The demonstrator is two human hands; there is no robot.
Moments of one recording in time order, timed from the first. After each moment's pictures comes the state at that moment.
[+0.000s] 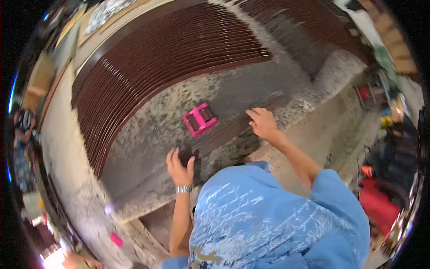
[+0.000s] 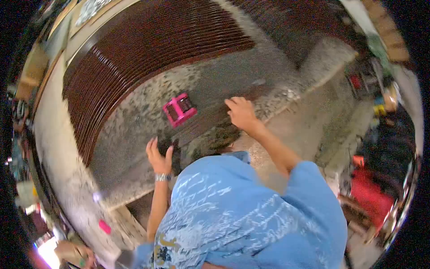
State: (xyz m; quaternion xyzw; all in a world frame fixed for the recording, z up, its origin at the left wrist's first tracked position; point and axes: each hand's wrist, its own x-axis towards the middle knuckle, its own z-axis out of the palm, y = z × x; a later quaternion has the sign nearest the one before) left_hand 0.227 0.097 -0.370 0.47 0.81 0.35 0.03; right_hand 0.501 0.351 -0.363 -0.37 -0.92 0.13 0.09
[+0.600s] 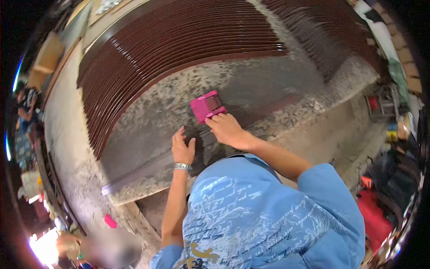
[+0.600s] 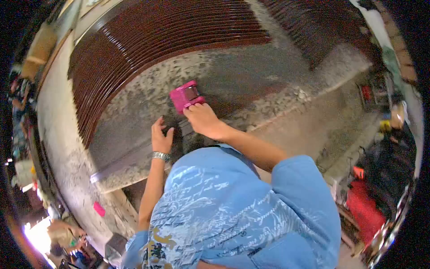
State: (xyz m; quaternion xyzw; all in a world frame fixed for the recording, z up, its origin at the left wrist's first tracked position) left_hand 0.211 0.118 -0.392 0.42 0.83 0.34 0.16; right_hand 0.370 0.285 -0.371 -0.19 -0.96 0.21 0.07
